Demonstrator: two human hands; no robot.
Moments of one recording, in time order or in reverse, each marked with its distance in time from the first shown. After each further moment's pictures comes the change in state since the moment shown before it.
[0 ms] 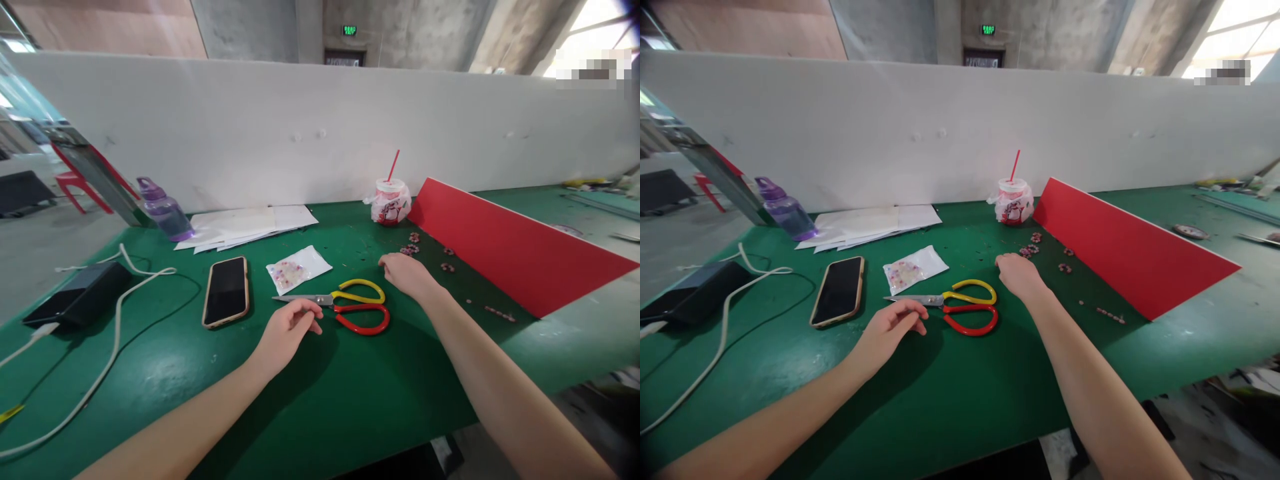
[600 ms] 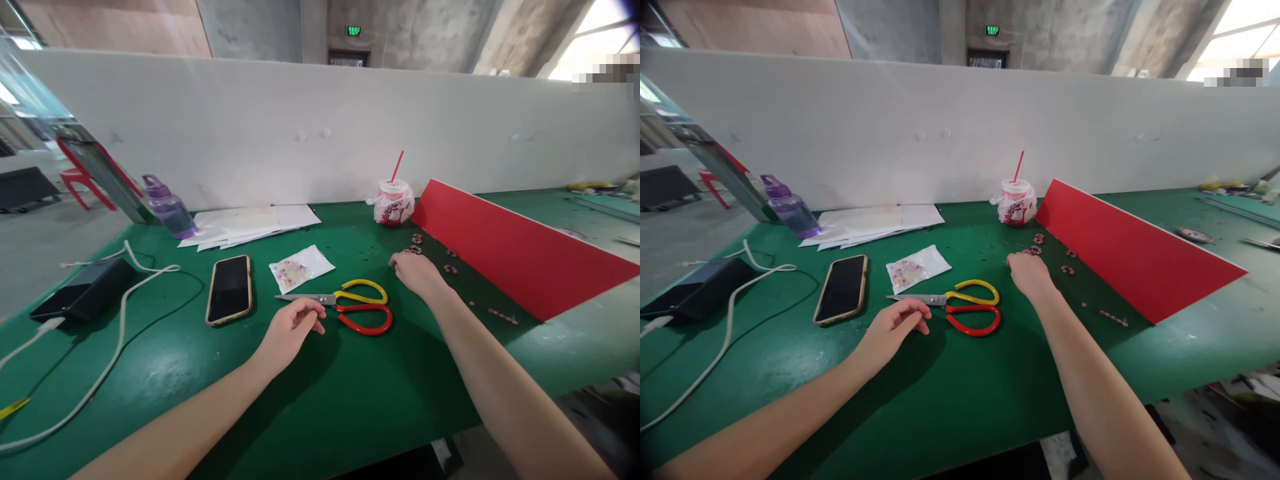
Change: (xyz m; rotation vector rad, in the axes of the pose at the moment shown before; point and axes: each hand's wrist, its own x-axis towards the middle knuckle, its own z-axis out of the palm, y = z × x) left_hand 0.000 0.004 0.002 0.014 0.007 0.004; right_hand -0.001 0.011 -0.002 0.092 0.066 0.126
